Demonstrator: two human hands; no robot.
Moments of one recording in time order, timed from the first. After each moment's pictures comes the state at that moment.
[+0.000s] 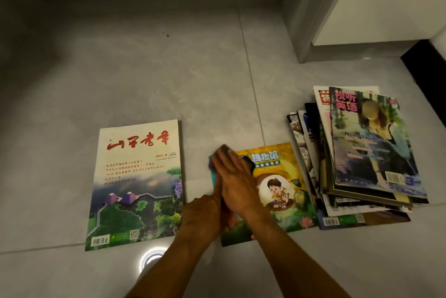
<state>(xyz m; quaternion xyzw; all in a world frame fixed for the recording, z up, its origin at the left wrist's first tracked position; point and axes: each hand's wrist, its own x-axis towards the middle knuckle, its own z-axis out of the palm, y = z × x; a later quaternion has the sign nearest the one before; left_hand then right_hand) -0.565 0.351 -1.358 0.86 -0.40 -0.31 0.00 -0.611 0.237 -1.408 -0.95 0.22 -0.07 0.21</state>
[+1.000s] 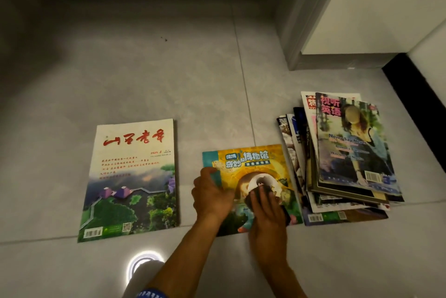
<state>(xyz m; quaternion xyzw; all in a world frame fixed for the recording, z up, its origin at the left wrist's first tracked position) -0.589 0.314 -1.344 0.87 -0.09 -0.34 0.34 -0.739 0.267 -1.411 -0.91 0.38 -0.09 0.17</state>
